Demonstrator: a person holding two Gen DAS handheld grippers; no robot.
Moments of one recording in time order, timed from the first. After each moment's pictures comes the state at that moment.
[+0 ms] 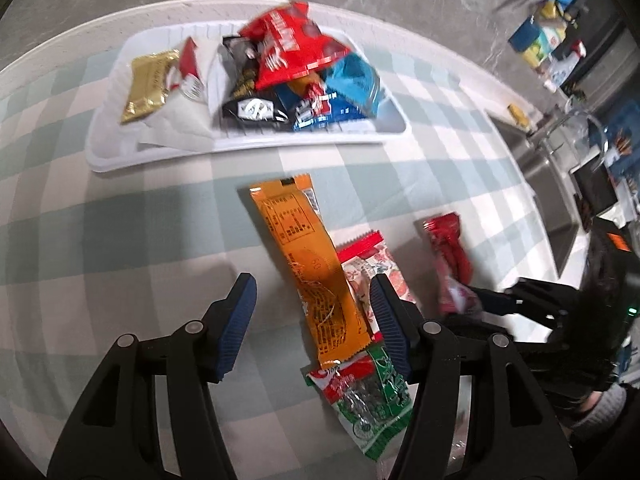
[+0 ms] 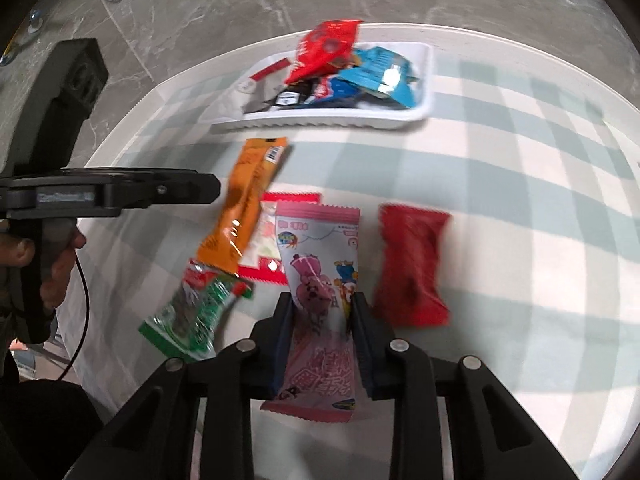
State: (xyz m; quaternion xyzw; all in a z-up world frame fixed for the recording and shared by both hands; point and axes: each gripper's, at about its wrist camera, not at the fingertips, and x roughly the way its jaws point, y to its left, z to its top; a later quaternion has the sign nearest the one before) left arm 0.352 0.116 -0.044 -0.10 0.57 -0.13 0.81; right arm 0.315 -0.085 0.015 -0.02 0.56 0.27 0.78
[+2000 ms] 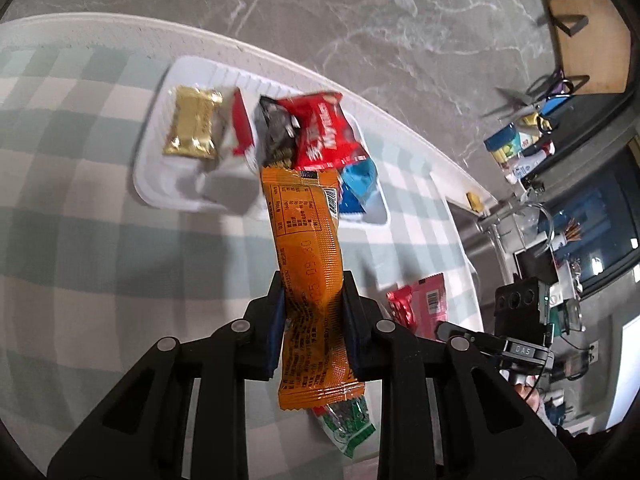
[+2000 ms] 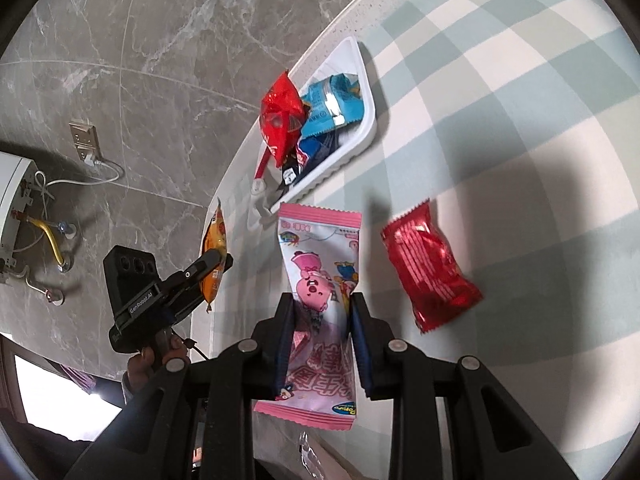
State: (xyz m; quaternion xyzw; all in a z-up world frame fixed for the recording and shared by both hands) left arm 0.351 0.214 -0.006 -0.26 0.49 -0.16 0.82; right arm 0.348 -0.144 0.000 0.35 0.56 0.30 0.69
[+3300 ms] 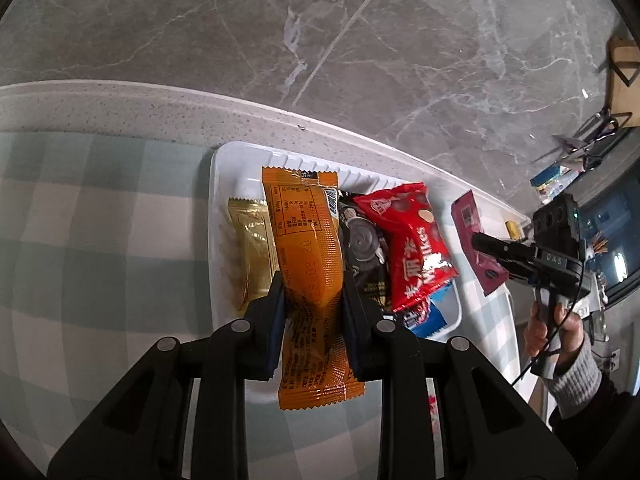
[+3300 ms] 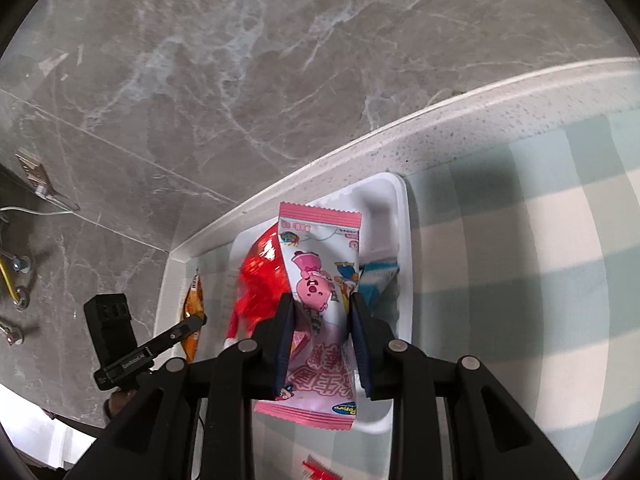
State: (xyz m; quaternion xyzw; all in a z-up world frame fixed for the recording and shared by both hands) left arm 0.483 0.285 -0.016 -0.23 0.49 -0.12 0.83; right arm 0.552 -0.098 0.002 0.24 0.57 0.28 0.73
